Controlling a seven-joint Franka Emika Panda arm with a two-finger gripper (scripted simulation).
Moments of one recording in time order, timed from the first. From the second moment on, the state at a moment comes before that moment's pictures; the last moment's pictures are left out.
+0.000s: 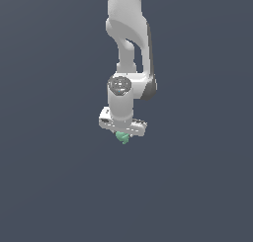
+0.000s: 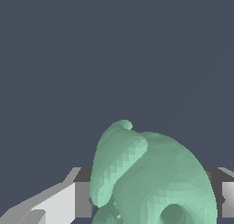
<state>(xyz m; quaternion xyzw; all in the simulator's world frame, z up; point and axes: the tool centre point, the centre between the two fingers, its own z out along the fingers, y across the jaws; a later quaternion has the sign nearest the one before) -0.008 -0.019 0.078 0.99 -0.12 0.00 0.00</state>
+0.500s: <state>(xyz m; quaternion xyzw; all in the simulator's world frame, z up) 0.014 0.012 0.162 0.99 -0.12 0.00 0.00</state>
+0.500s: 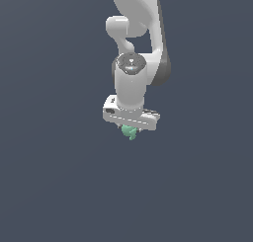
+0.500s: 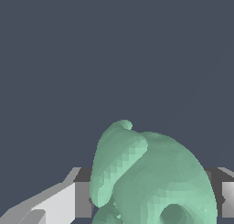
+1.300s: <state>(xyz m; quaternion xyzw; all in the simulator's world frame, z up) 0.057 0.067 0.312 0.99 -0.12 0.00 0.00</state>
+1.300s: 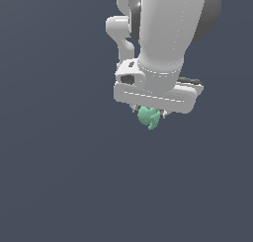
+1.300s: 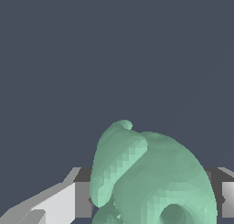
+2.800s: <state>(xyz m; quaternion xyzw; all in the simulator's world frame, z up) 0.095 0.107 0.422 0.99 -0.12 0.00 0.00</state>
